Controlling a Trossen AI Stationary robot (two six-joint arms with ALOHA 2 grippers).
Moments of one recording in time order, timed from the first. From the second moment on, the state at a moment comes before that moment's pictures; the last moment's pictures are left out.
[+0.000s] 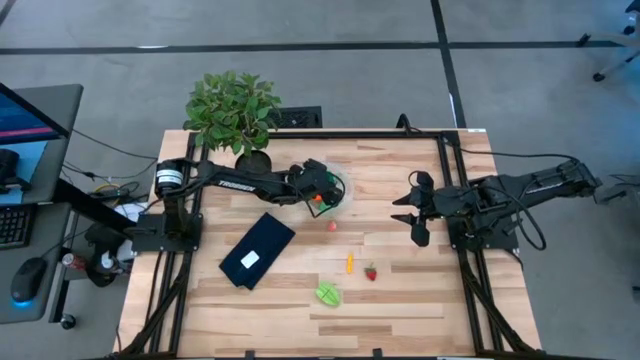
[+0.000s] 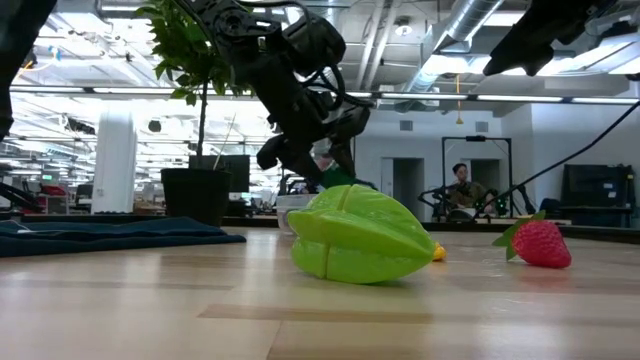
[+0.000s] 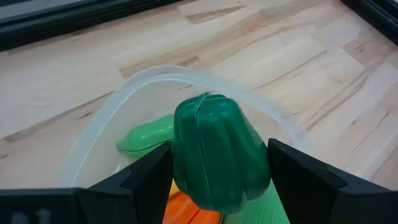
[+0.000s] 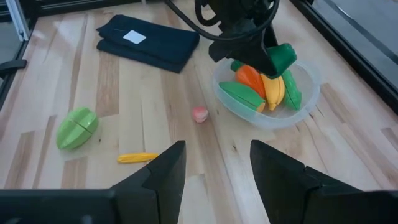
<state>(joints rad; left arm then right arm) 0.15 1.88 1.20 -0.08 -0.45 -0.70 0.24 0.79 0.75 -0.62 0.31 0.26</state>
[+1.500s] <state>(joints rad) 0.15 1.88 1.20 -0.18 -0.43 -0.72 0.24 0.79 0.75 -0.62 0.31 0.26</state>
